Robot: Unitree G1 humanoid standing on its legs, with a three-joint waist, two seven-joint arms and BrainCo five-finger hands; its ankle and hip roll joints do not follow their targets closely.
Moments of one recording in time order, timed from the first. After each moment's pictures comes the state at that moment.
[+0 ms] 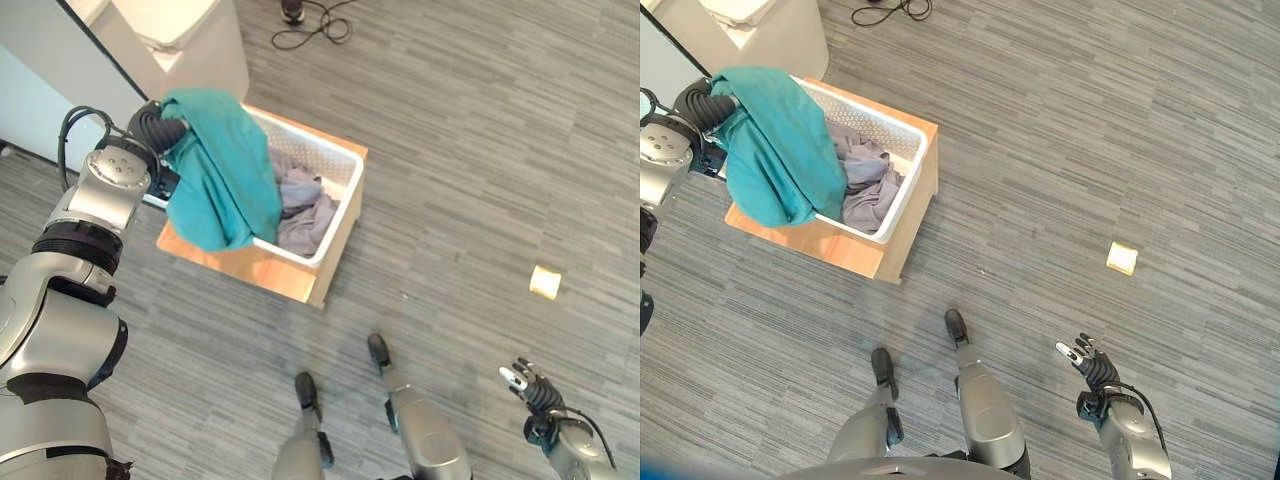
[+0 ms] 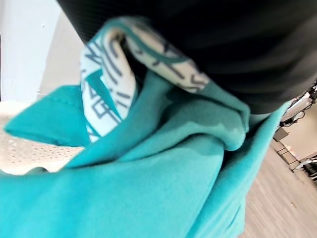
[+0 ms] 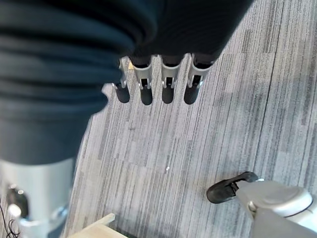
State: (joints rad) left arm -1.19 0.94 -0.69 0.98 -0.37 0.03 -0.03; right arm 0.19 -0.39 -0.05 0.41 0.48 0.06 0.03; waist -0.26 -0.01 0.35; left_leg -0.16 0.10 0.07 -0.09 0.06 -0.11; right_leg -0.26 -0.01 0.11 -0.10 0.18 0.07
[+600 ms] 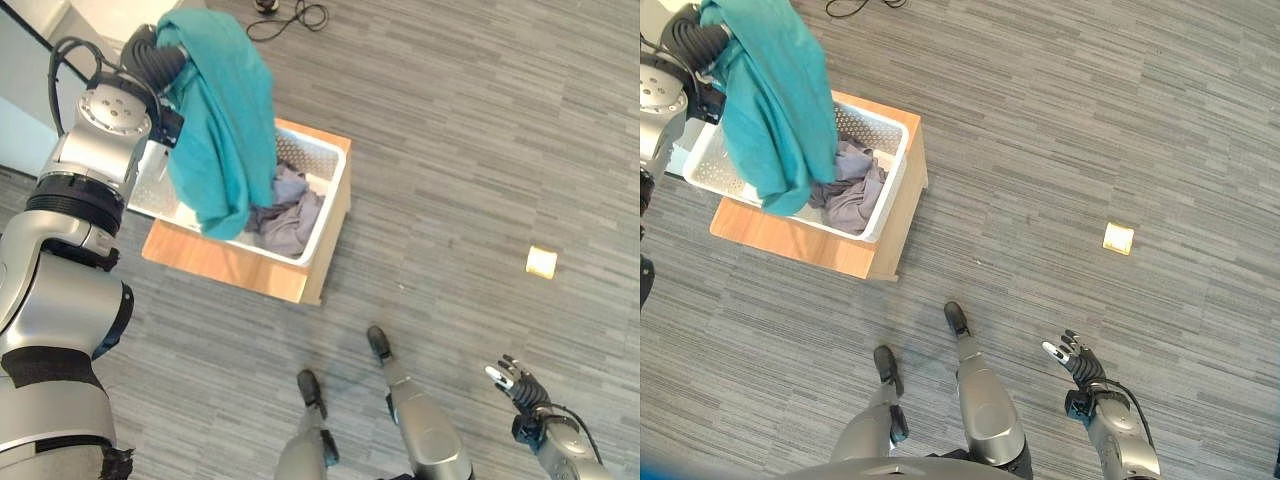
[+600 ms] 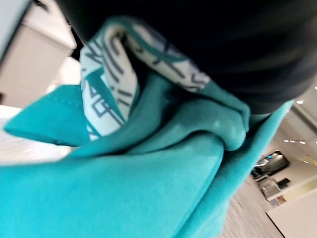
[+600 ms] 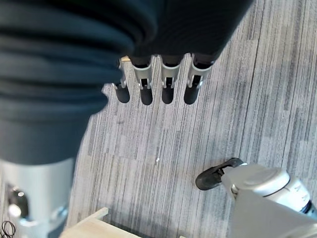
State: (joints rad) left arm -1.40 0.90 -0.72 0.98 -0.43 0.01 0.03; right arm 0.19 -0.38 0.01 0.39 0.47 0.04 0.02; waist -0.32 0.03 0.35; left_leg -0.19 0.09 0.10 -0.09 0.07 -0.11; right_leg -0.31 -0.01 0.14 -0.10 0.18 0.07
